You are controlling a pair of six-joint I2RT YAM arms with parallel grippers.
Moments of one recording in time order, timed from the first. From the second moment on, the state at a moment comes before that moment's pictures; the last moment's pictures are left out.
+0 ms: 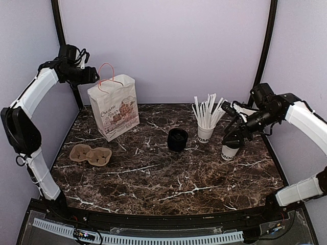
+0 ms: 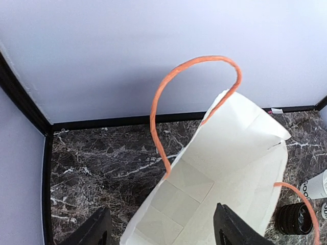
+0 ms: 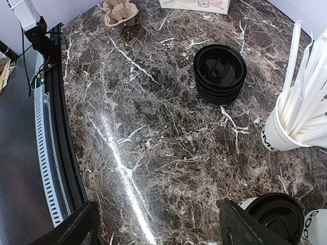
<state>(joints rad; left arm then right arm) -0.09 1.75 1.94 -0.79 0.10 -0.08 0.32 1.26 1.21 -1.04 -0.70 -0.60</state>
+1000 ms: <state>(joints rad) -0.08 1.89 1.98 -0.76 0.41 0.11 0.32 1.25 1.15 -1.00 -0.67 -0.57</state>
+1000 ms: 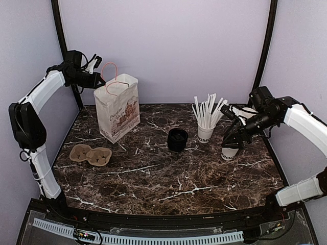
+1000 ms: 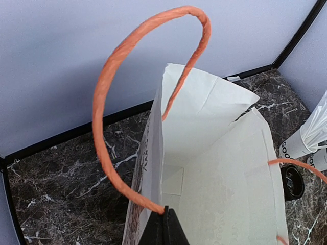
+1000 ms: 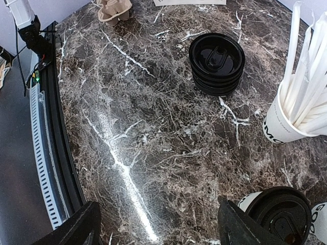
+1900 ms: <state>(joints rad) -0.23 1.20 1.48 -0.57 0.85 0.00 0.32 1.31 1.19 -1.00 -0.67 -0.57</state>
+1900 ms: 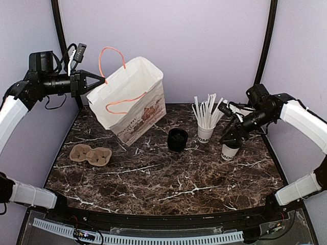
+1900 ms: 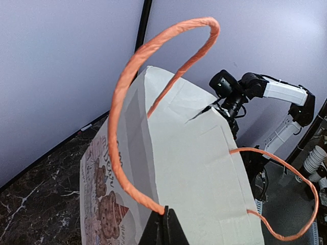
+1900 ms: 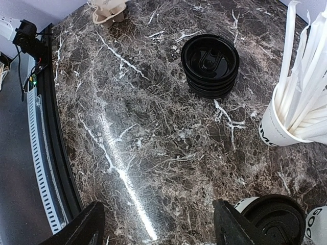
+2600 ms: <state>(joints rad) -0.46 1.26 1.21 -0.42 1.13 -0.14 0.31 1.34 1.23 -1.01 -0.67 -0.57</state>
